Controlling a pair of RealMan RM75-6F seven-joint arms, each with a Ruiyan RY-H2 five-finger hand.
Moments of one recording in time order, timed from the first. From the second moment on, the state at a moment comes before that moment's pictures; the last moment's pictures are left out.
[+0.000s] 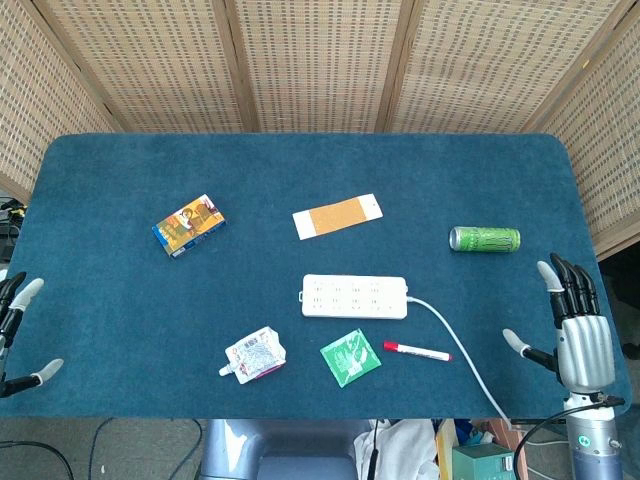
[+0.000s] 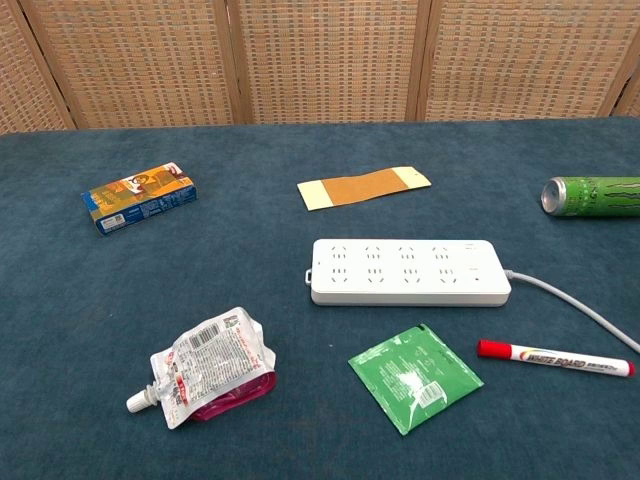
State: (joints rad) left arm -0.02 -0.92 -0.01 -1.87 1.62 1.60 0.05; right arm 0.11 -1.28 0.15 -1.59 -1.61 1.68 0.04
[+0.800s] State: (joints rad) left arm -0.04 -0.93 -0.04 -1.89 1.55 1.56 0.10; right arm 0.26 -1.16 0.13 -1.74 -1.44 1.23 -0.15
